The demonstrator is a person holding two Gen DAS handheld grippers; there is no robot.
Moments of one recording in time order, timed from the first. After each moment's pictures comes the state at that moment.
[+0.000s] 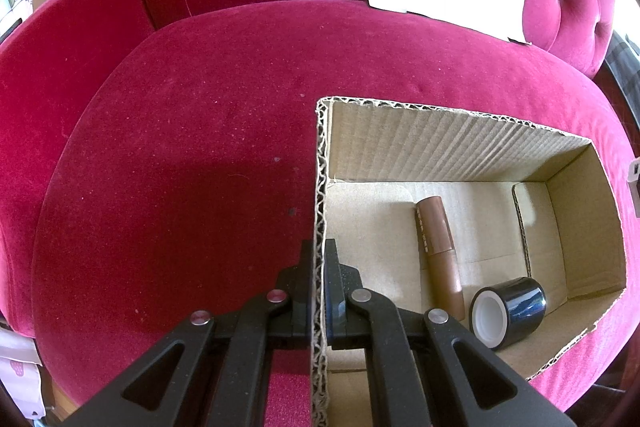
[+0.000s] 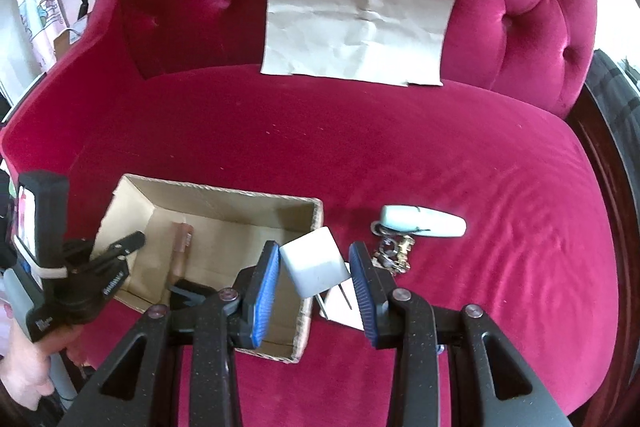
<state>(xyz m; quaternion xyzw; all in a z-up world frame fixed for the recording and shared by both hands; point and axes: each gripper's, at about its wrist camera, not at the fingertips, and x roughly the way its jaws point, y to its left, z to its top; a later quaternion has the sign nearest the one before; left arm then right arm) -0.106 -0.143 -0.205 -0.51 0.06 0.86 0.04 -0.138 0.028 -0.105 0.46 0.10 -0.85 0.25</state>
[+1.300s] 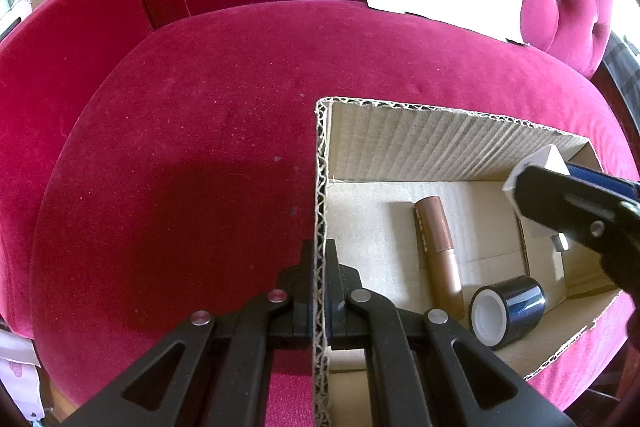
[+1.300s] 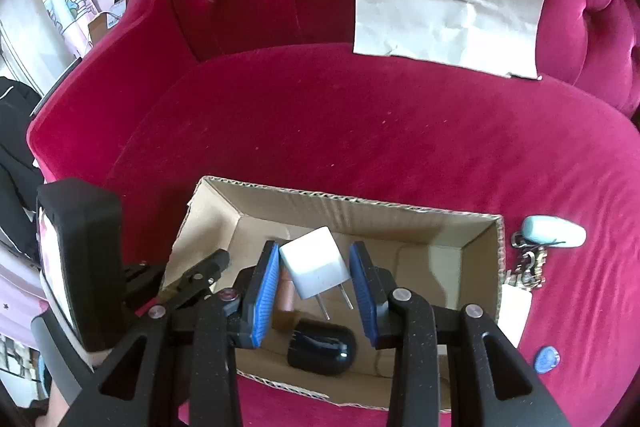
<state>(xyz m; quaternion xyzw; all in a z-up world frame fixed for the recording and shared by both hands) -0.105 -0.143 -0.203 -0.51 0.07 0.86 0.06 -0.129 -0.069 -0.133 0.49 0.06 -0.81 0.32</state>
